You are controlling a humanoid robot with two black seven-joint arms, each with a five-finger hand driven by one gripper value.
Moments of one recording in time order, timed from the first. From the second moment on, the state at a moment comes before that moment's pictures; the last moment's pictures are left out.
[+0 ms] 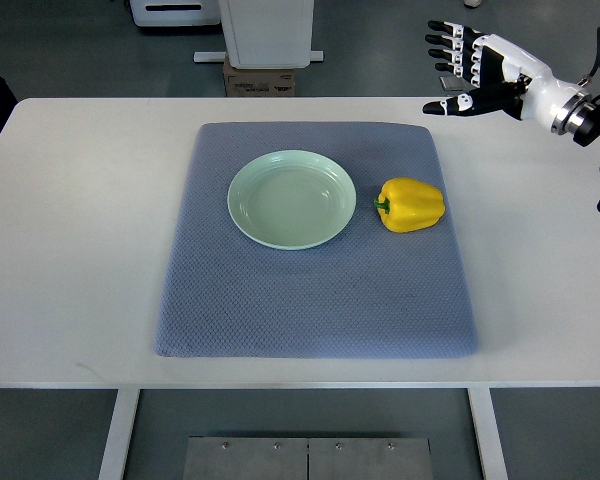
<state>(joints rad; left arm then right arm) -0.04 0.00 -0.11 -0.24 0.02 0.17 0.04 1.23 -0.40 0.00 0.59 -0.36 0.39 0.53</state>
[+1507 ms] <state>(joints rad) -0.04 0.00 -0.11 -0.24 0.02 0.17 0.04 1.39 -0.27 -0.66 0.70 -0.65 0.02 0.56</state>
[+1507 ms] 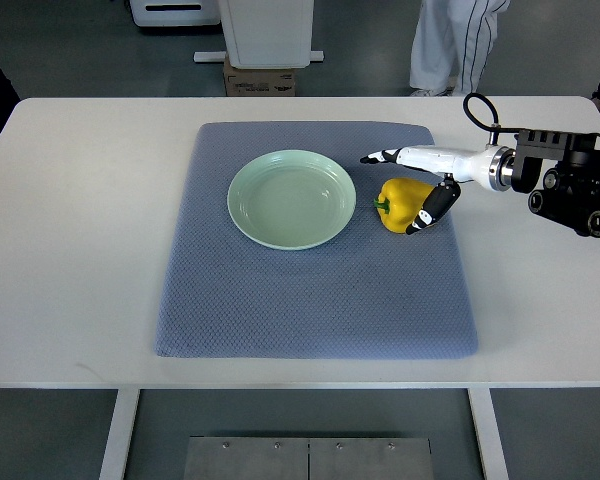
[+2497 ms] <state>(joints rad) -0.04 0.00 -0.11 -0.24 0.02 0.17 0.04 1.36 -0.26 -0.68 0.67 -0.65 -0.02 0.56</state>
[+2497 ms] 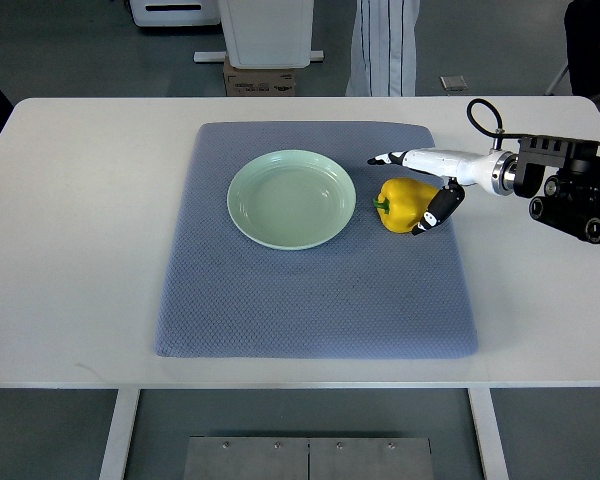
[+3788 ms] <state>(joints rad) -0.04 0.00 -0.11 -0.24 0.02 0.17 0.04 1.35 -0.23 -0.73 0.67 -0.66 -0.07 0.56</state>
